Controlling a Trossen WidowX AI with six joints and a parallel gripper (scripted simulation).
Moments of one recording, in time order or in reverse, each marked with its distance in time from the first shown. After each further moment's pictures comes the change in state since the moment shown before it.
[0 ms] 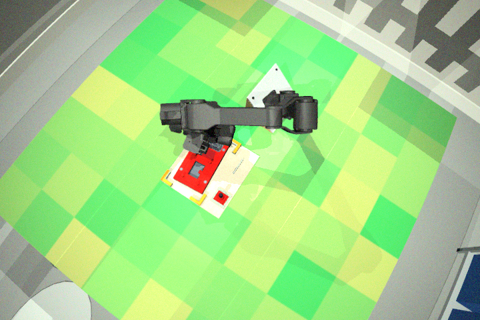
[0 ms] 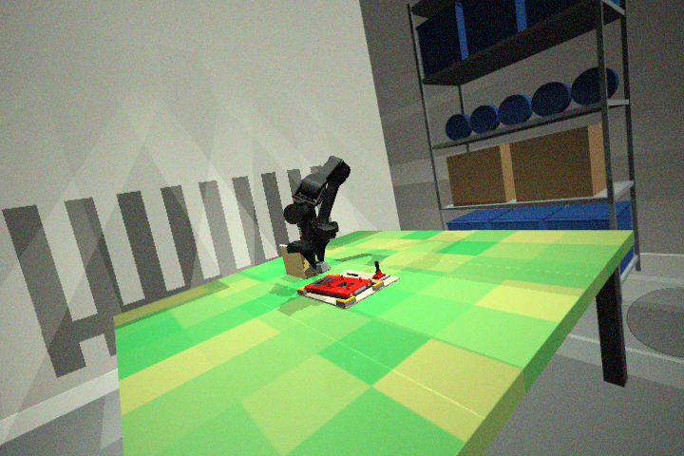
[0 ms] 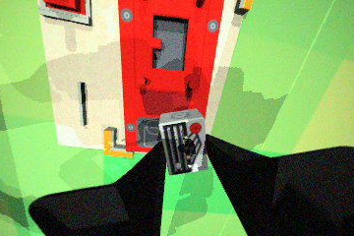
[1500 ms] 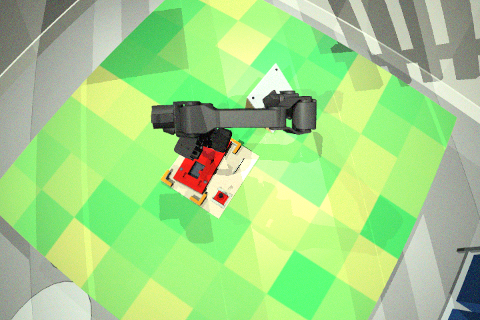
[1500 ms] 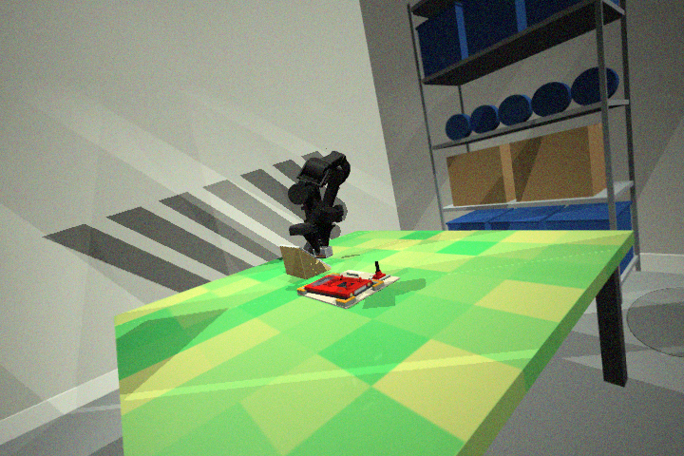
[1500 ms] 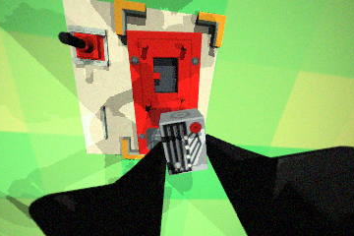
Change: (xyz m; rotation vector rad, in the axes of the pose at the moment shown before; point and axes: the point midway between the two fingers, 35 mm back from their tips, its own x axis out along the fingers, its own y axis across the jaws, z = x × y) arm -0.050 -0.003 0.033 0.079 0.001 -0.021
